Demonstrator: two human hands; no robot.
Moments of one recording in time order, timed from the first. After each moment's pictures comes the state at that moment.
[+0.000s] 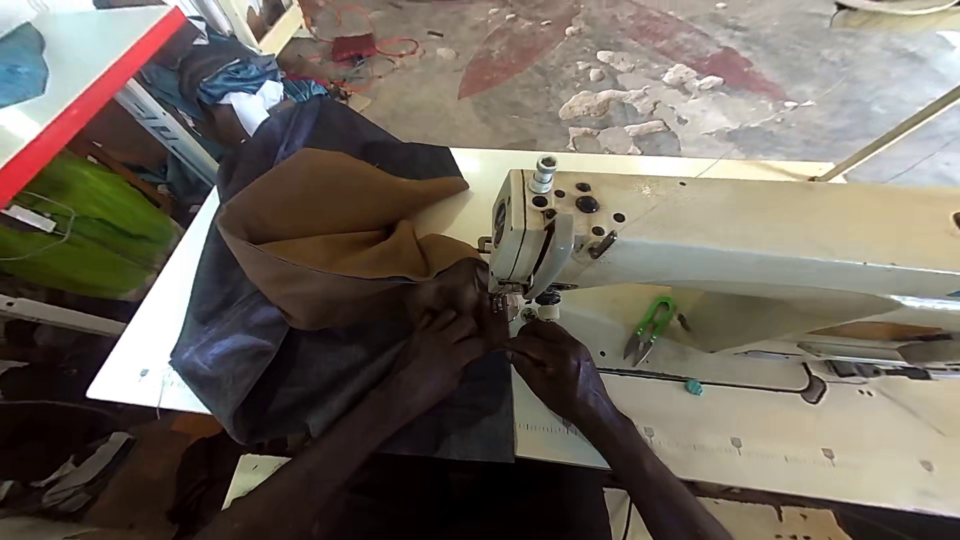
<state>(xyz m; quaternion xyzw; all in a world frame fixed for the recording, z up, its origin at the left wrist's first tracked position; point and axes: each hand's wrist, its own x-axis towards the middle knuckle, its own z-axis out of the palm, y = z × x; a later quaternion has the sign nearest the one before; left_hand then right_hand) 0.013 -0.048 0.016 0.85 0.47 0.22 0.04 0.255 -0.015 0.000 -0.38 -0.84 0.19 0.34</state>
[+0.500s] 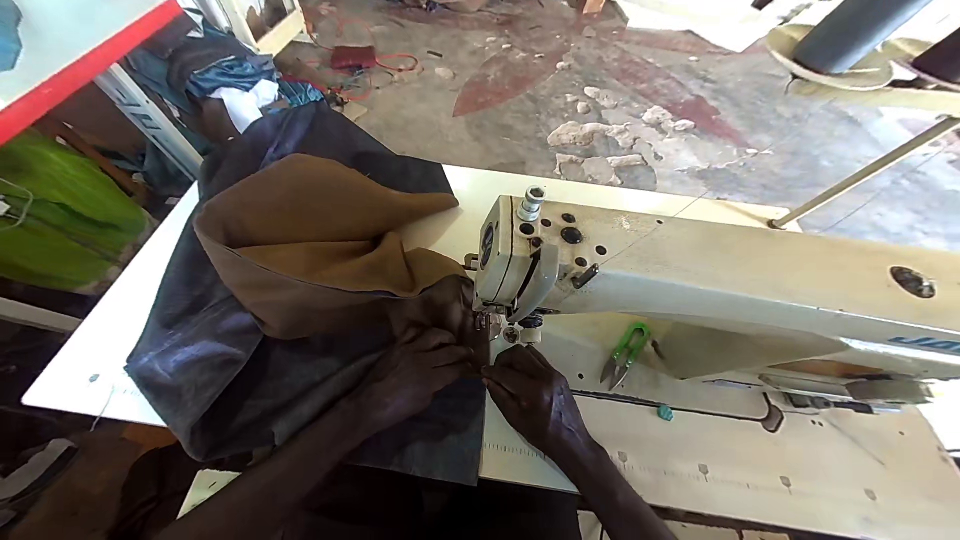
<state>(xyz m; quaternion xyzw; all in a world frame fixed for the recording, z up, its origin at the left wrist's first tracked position) -0.001 -0.044 0.005 0.89 0.40 0.21 0.01 0.252 -0.022 -0.002 -0.36 -0.87 0.13 0.32</state>
